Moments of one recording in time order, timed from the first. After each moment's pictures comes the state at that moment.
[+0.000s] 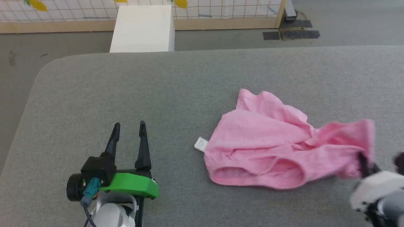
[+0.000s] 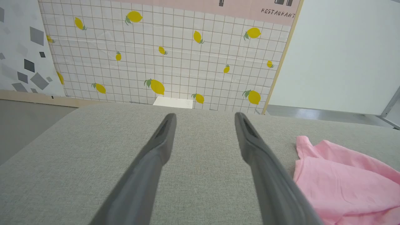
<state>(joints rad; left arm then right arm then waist) -0.10 0.05 -0.12 0.07 -0.21 0.04 -0.26 -0.04 -0.05 -0.28 0.09 0.18 0.13 0.24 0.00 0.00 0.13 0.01</state>
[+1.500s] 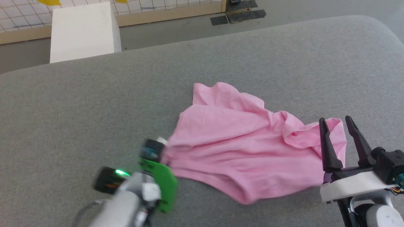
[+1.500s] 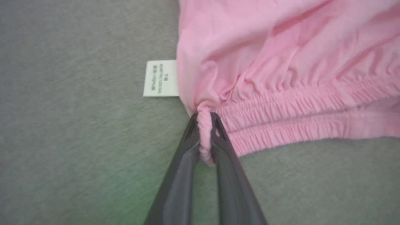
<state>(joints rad) -0.25 0.21 -0.48 0.24 -0.29 0.07 0.44 -0.01 -0.06 -0.05 -0.10 0.15 0.13 -0.10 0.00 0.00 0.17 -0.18</state>
